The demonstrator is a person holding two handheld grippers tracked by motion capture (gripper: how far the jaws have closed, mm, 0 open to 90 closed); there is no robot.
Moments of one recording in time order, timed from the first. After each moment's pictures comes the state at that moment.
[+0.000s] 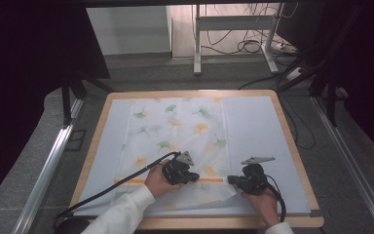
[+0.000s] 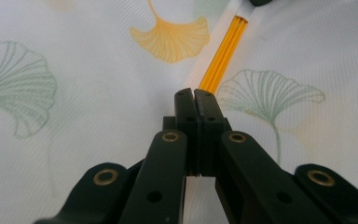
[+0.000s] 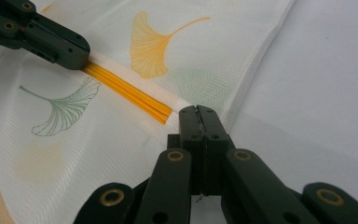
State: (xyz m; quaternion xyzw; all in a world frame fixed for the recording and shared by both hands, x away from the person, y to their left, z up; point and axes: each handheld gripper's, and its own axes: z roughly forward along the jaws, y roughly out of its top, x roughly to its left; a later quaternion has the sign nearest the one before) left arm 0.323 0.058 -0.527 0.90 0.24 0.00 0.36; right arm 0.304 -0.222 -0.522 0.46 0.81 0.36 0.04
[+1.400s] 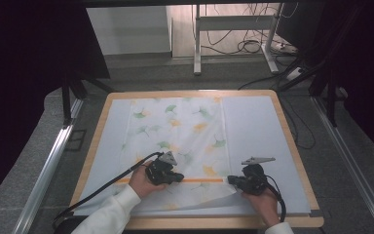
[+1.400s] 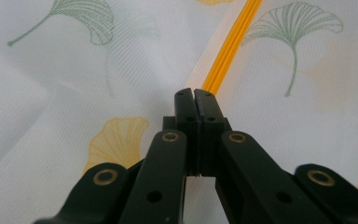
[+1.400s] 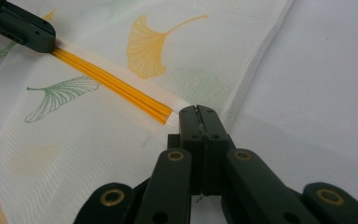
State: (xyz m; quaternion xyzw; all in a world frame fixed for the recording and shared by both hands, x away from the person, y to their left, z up) left arm 0.316 0.104 -0.527 0.90 0.27 0.00 0.35; right arm 0.303 -0.222 -0.523 0.45 0.81 0.36 0.04
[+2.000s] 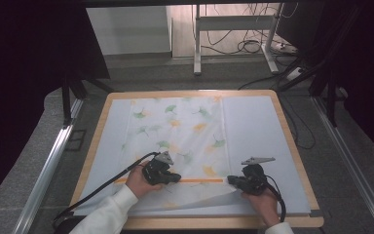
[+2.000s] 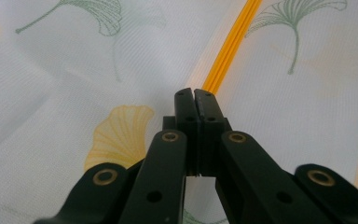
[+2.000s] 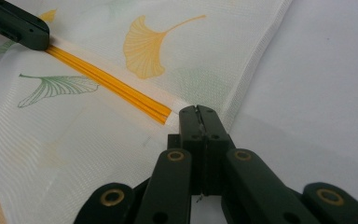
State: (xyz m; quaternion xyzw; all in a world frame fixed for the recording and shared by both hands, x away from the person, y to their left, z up) left arm 0.316 0.114 -0.527 0.89 0.28 -0.01 0.35; right arm 0.303 -0.222 -0.523 0.45 0.81 0.36 0.04
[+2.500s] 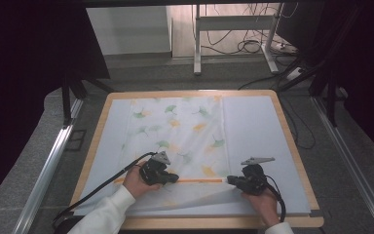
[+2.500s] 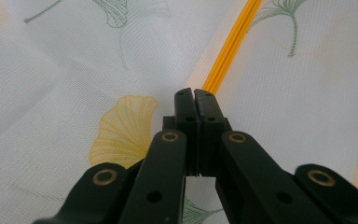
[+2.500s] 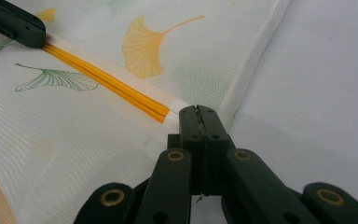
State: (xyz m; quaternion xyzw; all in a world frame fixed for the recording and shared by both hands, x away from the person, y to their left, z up) left arm 0.316 0.120 -0.529 0.89 0.28 -0.02 0.35; right arm 0.303 -0.221 -0.523 0.45 0.82 0.36 0.04
